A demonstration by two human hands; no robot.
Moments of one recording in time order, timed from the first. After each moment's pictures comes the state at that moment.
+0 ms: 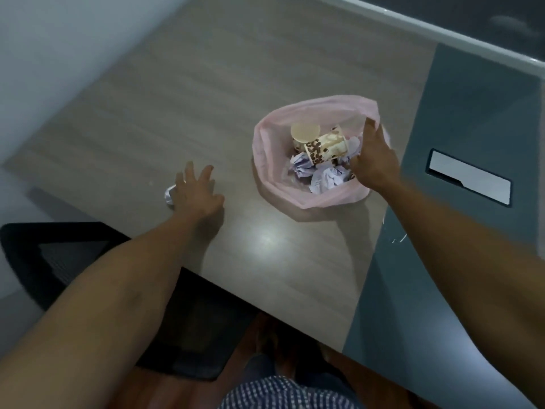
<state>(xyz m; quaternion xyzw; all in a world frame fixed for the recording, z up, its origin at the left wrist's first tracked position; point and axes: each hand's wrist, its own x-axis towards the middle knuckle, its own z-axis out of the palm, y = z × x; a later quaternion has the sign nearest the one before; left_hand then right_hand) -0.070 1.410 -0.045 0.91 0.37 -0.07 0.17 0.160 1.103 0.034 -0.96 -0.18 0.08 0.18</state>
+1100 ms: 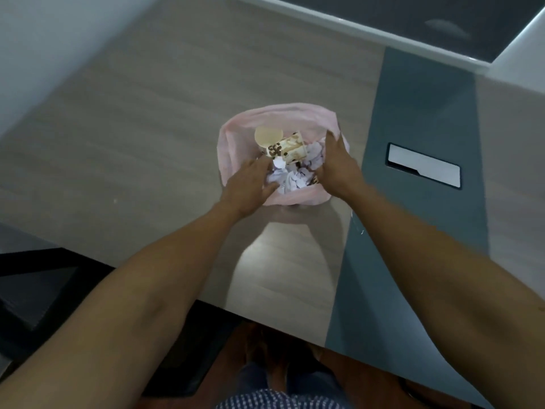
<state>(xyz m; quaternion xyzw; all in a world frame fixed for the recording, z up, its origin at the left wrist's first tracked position) 0.017 1.286 -0.011 0.96 0.01 0.09 0.27 0.131 1.086 0.039 -0.96 -0.20 0.08 0.19</state>
